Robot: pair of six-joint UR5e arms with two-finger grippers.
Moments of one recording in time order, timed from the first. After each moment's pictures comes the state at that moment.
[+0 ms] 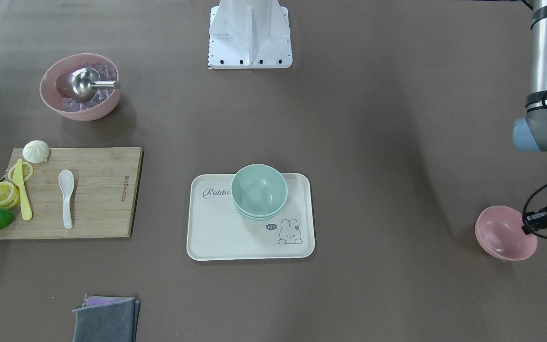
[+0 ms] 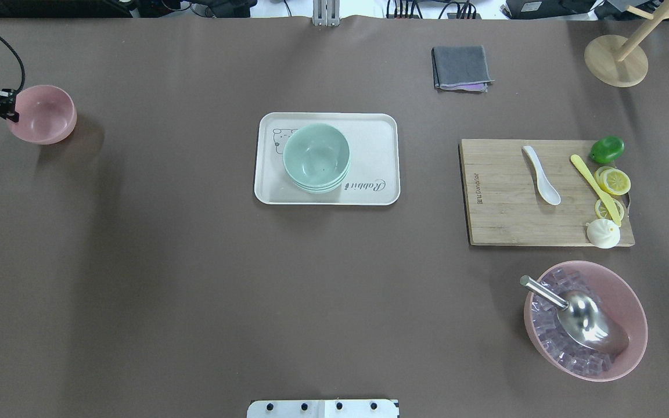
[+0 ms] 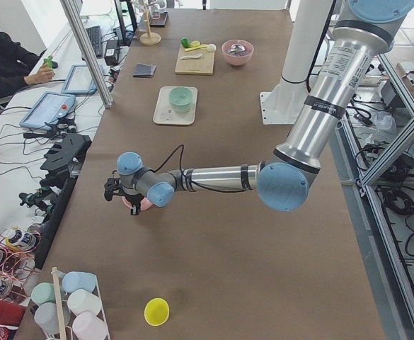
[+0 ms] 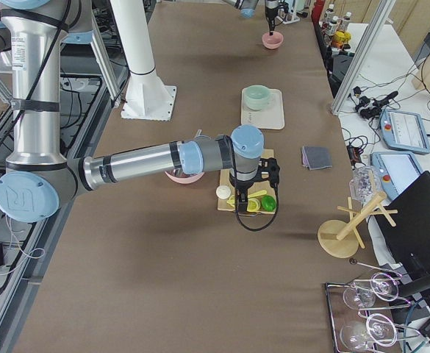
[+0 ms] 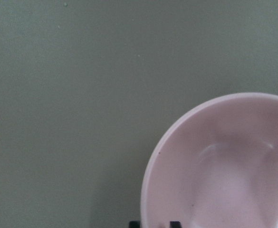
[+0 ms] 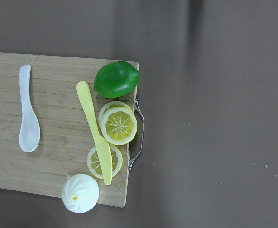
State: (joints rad) left arm -1.24 -1.97 -1.04 -2.19 -2.24 -0.66; right arm 1.45 -1.63 1.87 -1.62 2.44 0.13
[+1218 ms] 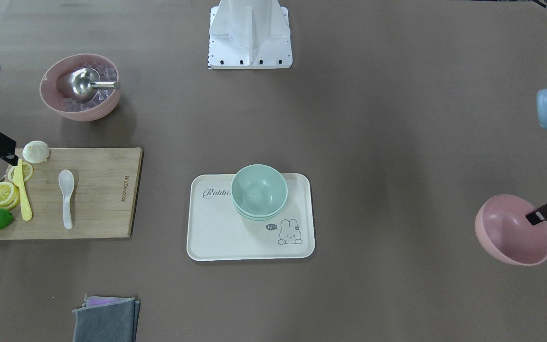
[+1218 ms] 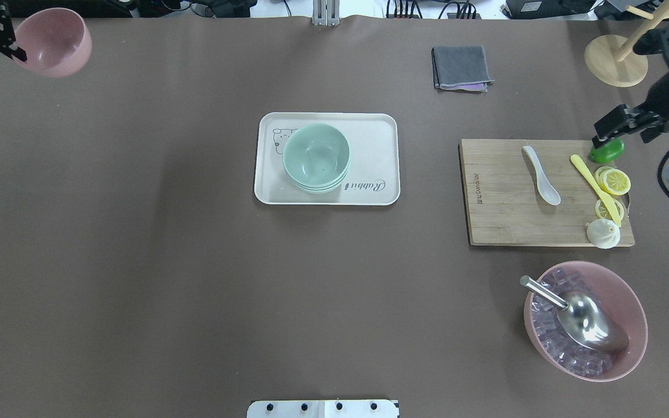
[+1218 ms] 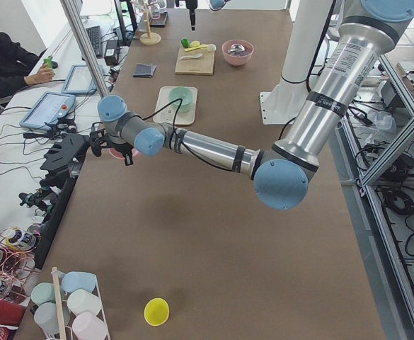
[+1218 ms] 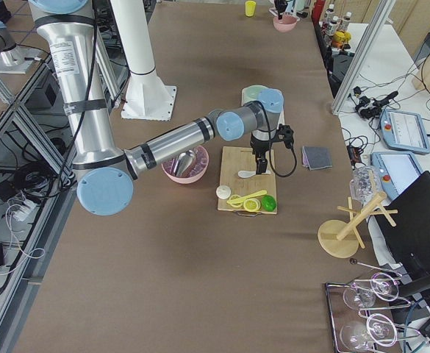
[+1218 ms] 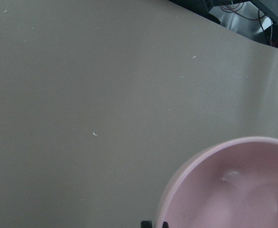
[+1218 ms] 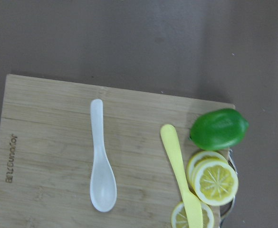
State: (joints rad) left arm -1.30 -2.04 -1.39 -1.86 -2.43 -0.97; right arm 1.13 -1.33 1.79 -1.61 2.25 0.44
